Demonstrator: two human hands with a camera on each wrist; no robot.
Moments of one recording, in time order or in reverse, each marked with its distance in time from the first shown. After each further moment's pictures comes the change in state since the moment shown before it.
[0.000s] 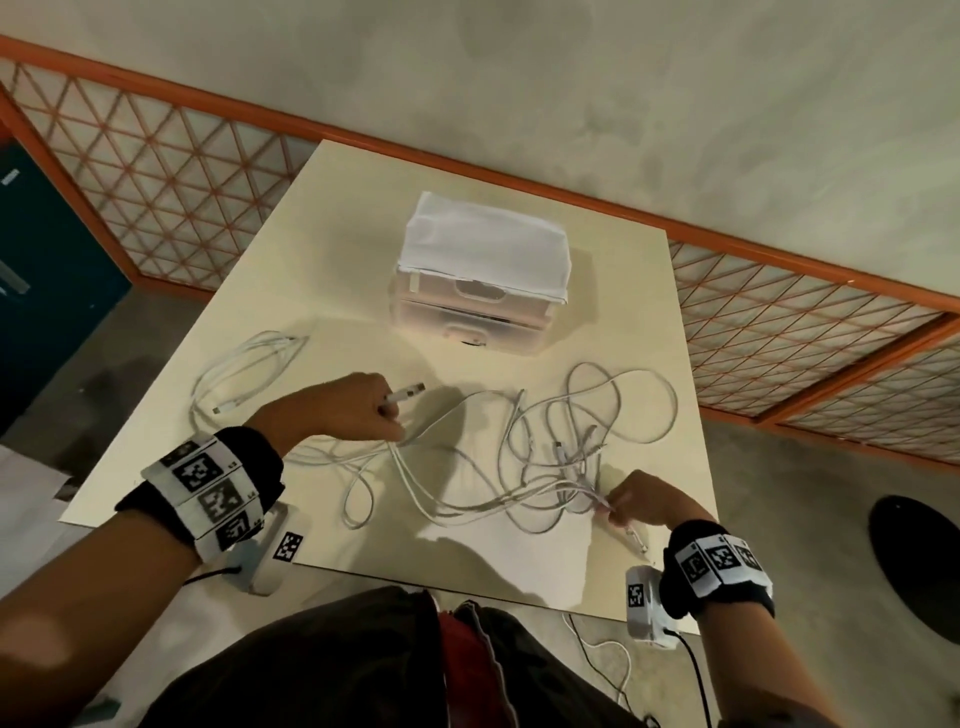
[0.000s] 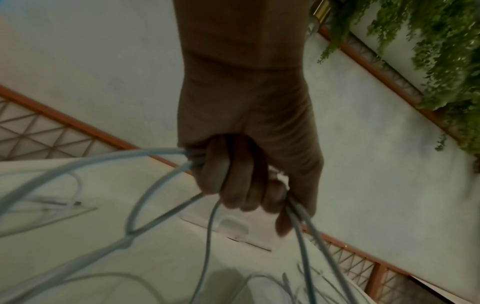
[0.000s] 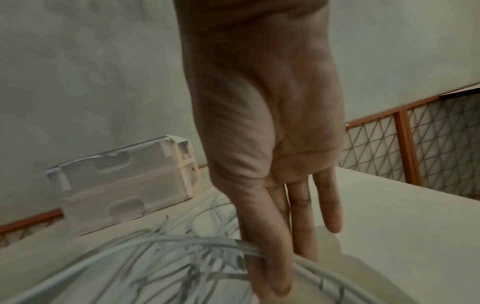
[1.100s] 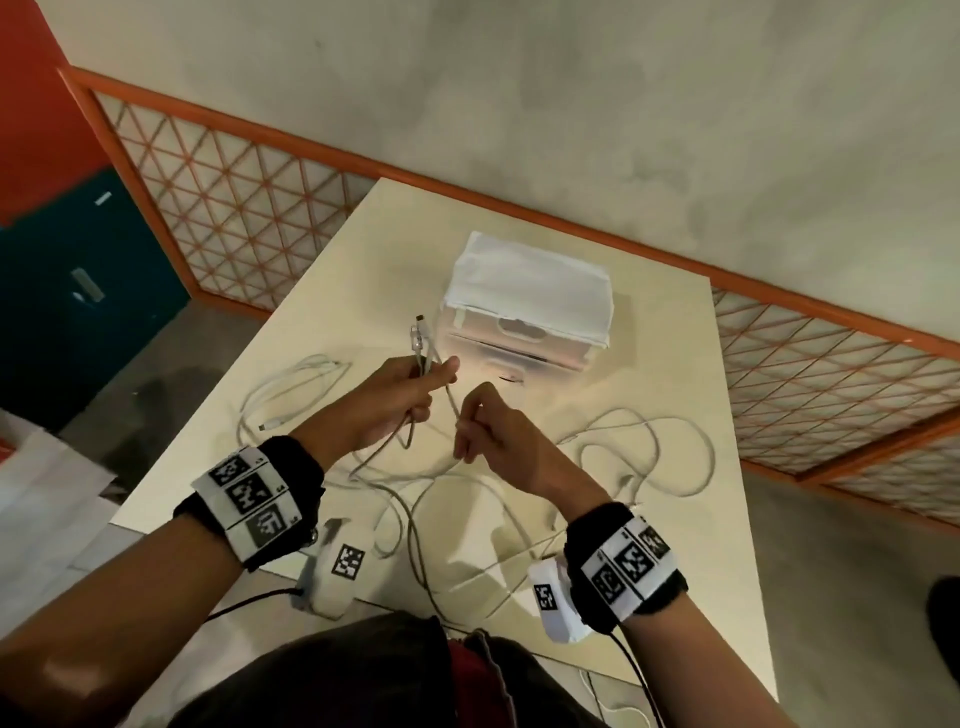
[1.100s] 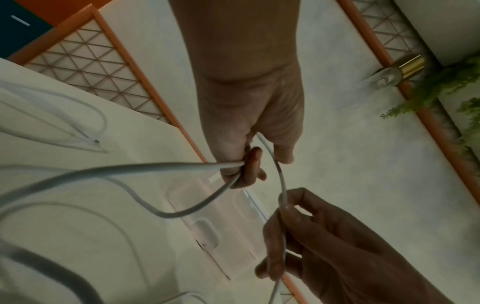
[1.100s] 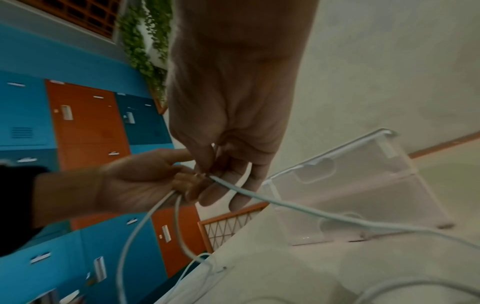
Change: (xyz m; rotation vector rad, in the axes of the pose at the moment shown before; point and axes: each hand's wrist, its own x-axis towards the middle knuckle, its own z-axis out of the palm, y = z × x) left_hand -0.002 0.023 -0.018 -1.069 0.284 0.016; right_hand -0.044 -0.211 -0.016 0.400 0.224 -0.978
